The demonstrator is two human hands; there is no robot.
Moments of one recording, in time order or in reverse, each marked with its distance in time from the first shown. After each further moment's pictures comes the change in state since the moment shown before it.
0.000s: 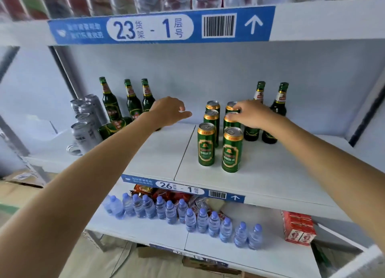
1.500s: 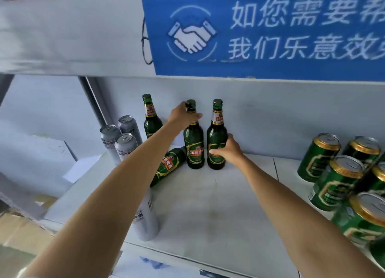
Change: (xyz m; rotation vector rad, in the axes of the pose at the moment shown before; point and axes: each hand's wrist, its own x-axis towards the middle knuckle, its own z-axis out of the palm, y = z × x) left_hand 0.213 -0.325 0.058 -0.690 -0.022 -0.412; right_hand 0.332 -0.235 0.265 0.704 -0.054 0.278
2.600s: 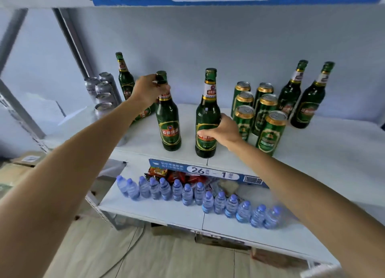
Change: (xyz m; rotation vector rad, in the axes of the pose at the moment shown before) left_hand -0.274 0.045 0.032 -0.233 0.130 0.144; right_hand -0.283 0.096 -0.143 0.024 0.076 -0.169
